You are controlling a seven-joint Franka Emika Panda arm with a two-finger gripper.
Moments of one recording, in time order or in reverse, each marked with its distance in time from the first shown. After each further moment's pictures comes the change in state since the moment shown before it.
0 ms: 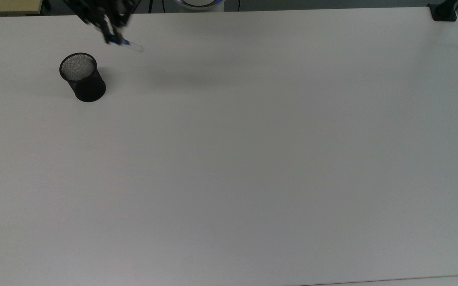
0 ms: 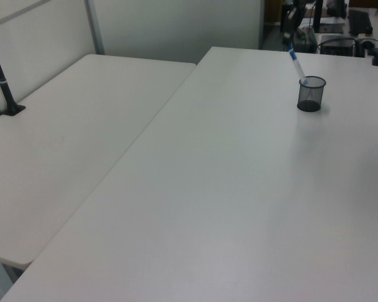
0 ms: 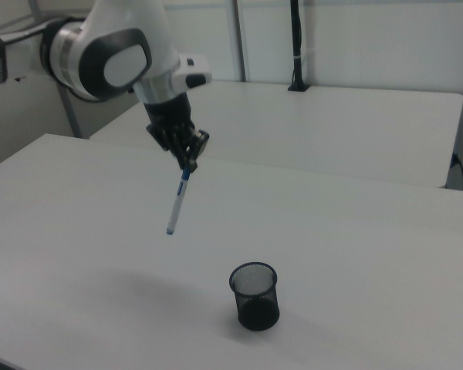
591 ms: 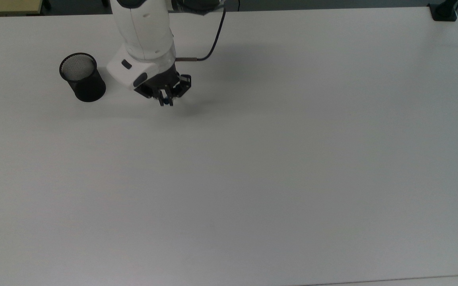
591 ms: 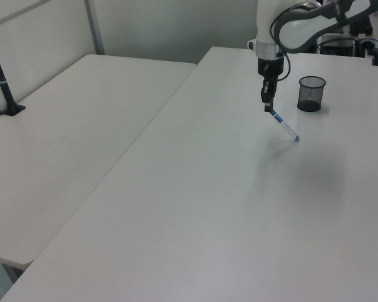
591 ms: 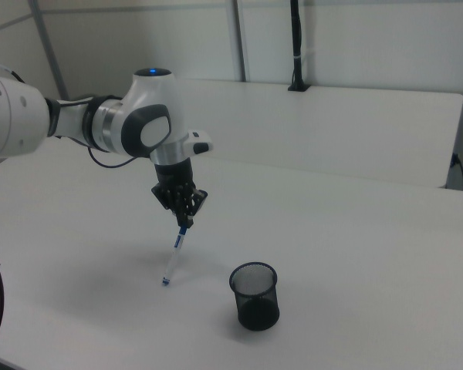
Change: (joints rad) arm 0.117 0.295 0.020 -0.023 -0.072 0.111 0.027
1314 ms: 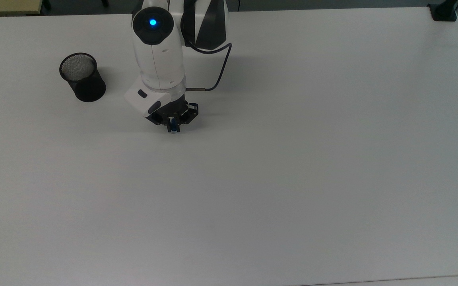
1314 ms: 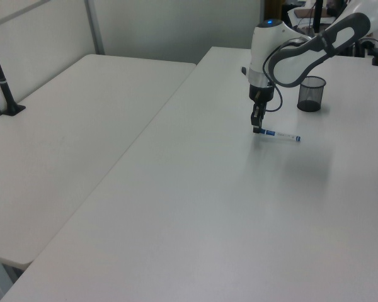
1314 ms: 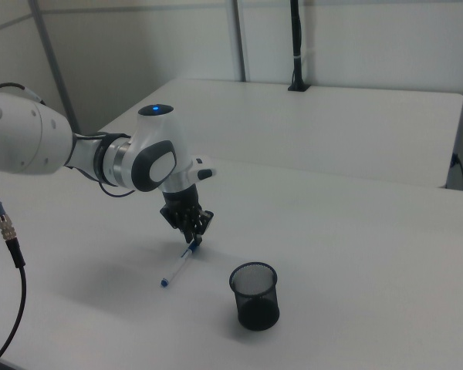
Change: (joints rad) arm 0.021 0.114 0.000 -0.059 -0.014 0.248 0.021
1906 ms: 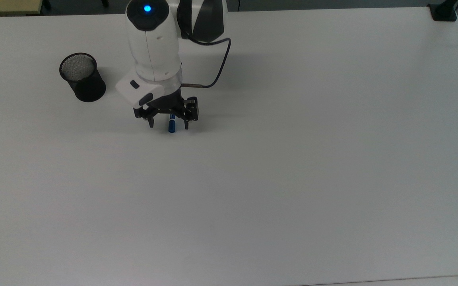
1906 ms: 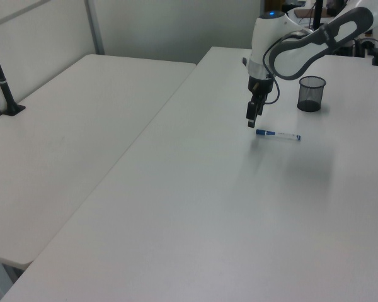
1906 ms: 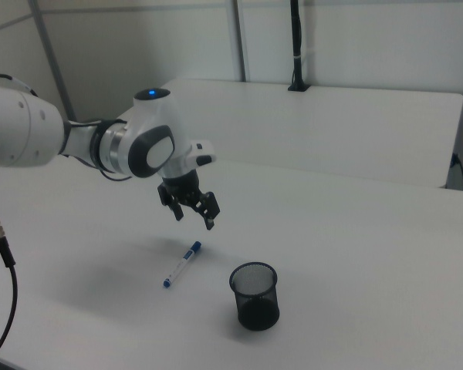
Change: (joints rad) arm -0.006 -0.042 -0.003 0.020 0.000 -0.015 0.080
